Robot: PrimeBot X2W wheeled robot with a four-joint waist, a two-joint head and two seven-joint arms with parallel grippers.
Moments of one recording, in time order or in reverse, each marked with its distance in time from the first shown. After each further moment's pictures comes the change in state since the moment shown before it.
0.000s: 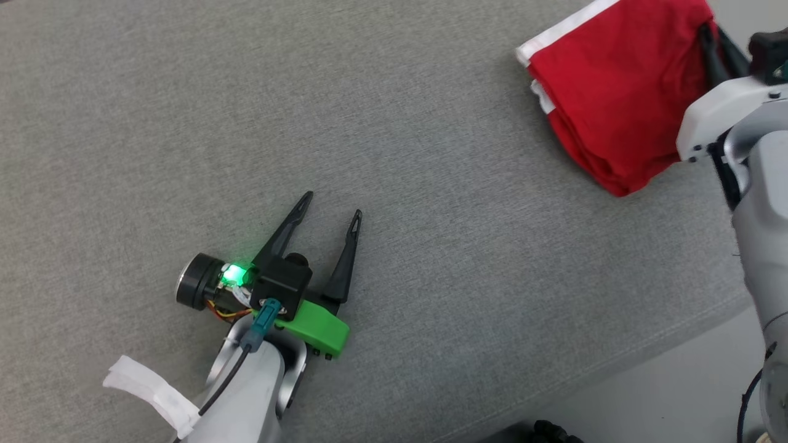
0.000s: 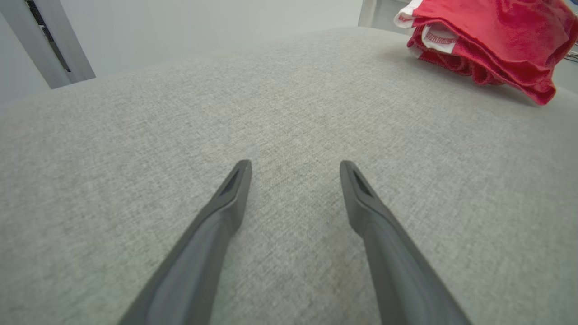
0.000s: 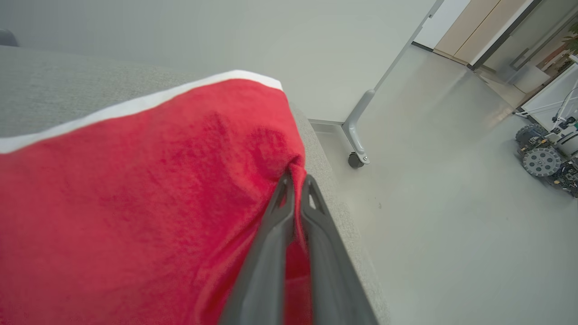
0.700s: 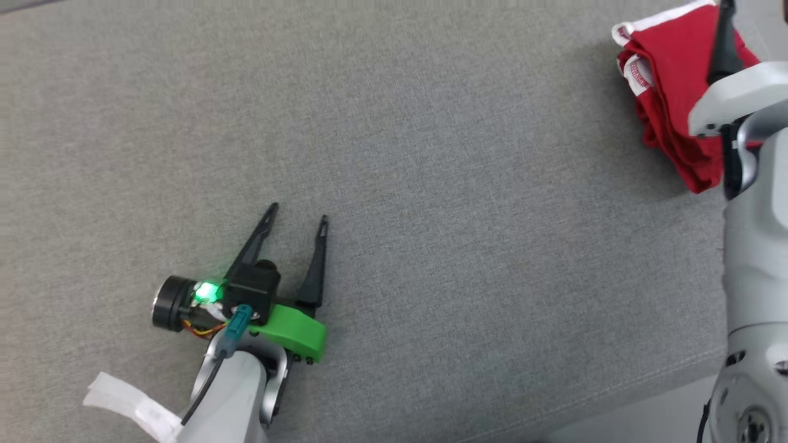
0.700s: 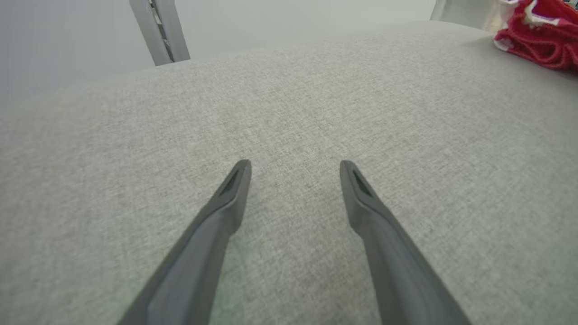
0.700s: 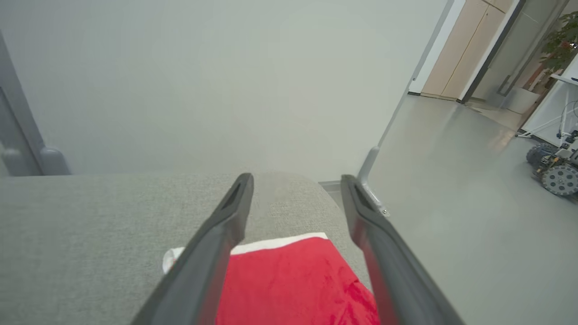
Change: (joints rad) left arm 0.031 -0.009 0.068 0.018 -0.025 0.032 -0.001; right arm 0.056 0.118 -0.276 -0.257 -0.114 0.000 0.000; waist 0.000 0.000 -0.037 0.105
